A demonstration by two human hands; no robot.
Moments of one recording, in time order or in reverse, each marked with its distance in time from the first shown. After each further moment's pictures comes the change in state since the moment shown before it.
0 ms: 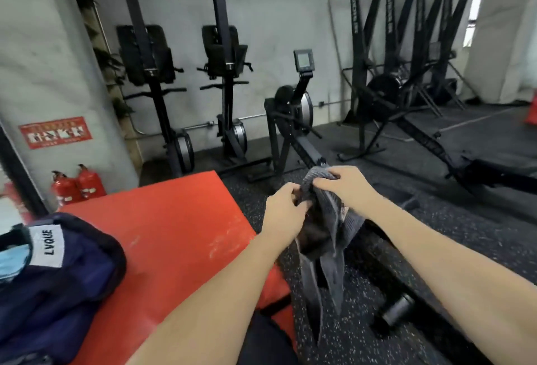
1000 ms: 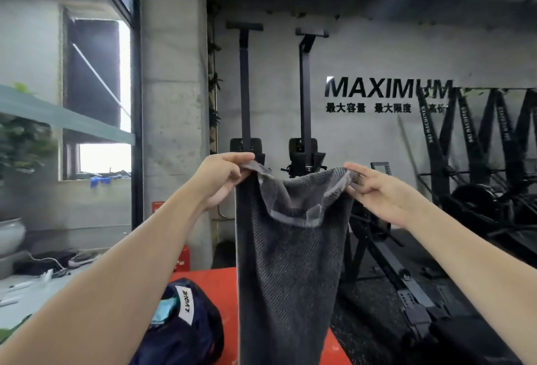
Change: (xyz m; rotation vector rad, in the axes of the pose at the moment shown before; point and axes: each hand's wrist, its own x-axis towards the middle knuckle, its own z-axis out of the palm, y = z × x) left_hand -0.055 0.117 -0.415 -0.597 0.247 0.120; right_hand -0.018 -0.290 -0.011 1.082 -0.395 -0.110
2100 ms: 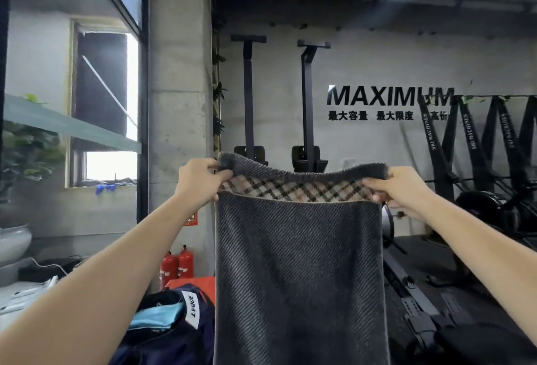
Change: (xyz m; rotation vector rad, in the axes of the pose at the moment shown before) left_hand -0.030 0.025 -0.030 0.800 0.342 0.225; right_hand -0.017 -0.034 -0.003 -0.841 0.360 -0.166
